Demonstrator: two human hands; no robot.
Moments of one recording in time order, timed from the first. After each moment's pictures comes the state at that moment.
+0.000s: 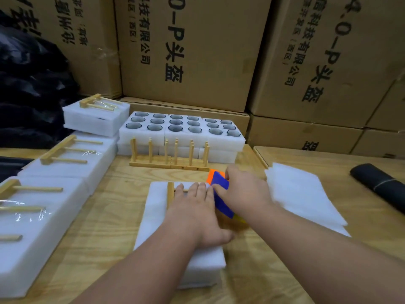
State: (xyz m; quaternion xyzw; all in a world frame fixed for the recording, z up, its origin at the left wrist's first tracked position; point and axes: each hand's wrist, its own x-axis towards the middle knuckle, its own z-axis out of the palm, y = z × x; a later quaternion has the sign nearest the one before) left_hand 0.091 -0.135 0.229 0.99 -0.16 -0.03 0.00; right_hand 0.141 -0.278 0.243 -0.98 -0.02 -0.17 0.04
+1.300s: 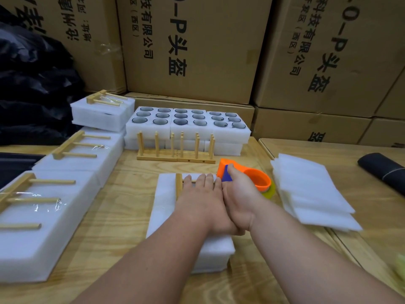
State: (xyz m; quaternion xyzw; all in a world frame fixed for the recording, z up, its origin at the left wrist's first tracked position) left_hand 0.089 -0.139 0.230 0.99 -0.16 -0.03 0.00; right_hand 0.097 -0.238 0.251 -0.51 0.12 0.28 0.80
